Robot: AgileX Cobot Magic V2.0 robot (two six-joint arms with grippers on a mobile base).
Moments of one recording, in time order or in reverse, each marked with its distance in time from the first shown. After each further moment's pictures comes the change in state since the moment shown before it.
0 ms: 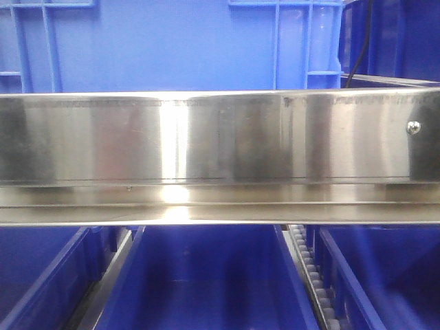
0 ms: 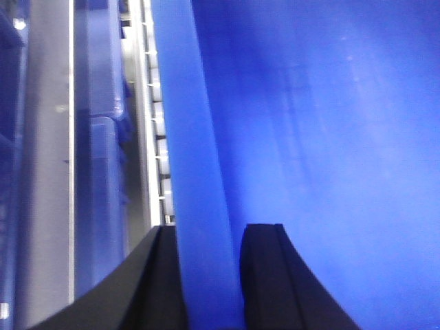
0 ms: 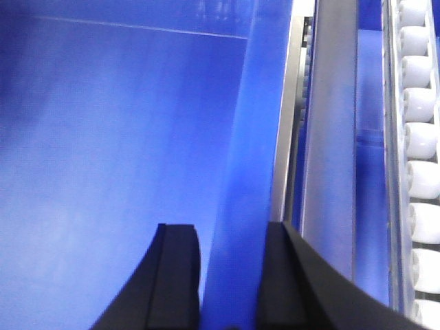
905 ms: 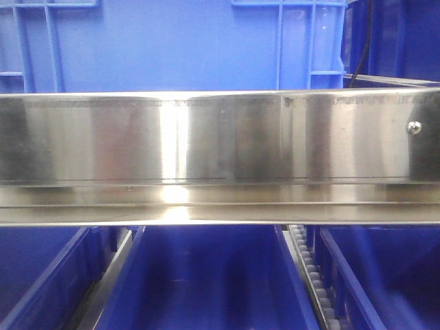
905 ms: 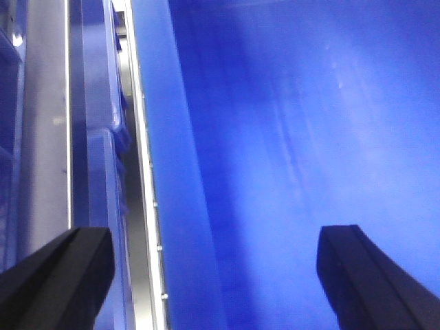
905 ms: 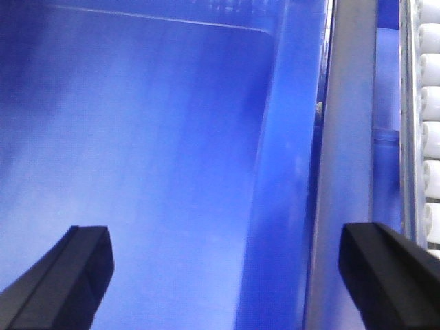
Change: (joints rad) left arm -0.007 -0.004 0.000 0.031 -0.002 0.011; right arm 0.006 0.000 0.002 0.002 0.004 -0.010
